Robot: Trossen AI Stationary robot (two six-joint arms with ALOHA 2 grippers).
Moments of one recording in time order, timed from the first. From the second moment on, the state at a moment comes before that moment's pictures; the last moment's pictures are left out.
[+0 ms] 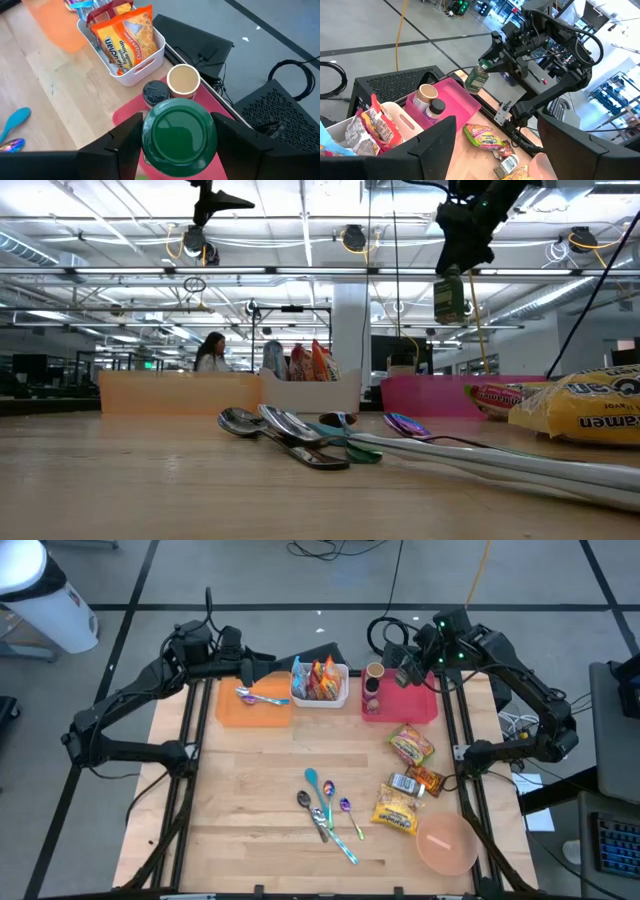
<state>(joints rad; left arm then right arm) 0.61 1.09 1.22 -0.32 0.36 -0.53 -0.91 1.25 1.38 -0.95 -0.21 -0.13</state>
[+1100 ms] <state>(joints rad) 0.61 1.09 1.21 -0.32 0.34 -0.54 -0.87 1.25 0.93 -0.43 0.04 0.07</state>
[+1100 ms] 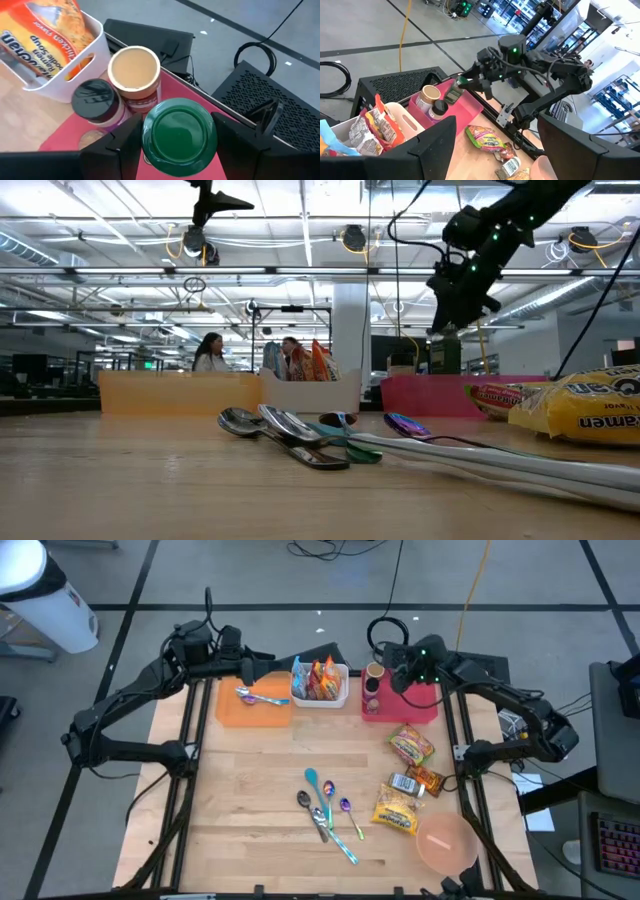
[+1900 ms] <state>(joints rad) 0.61 1.09 1.21 -0.32 0.30 -0.53 -0.82 1.36 0.81 -0.22 0.21 0.29</state>
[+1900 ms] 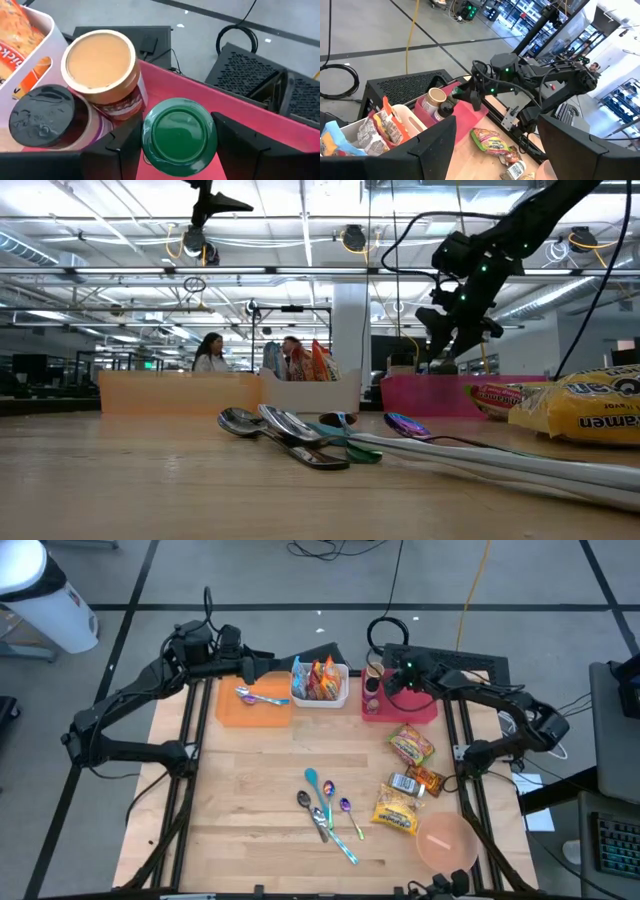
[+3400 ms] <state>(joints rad) 0.61 1.09 1.21 -0.32 0.29 -0.56 -0.82 1.39 0.81 -0.14 0.21 0.32</state>
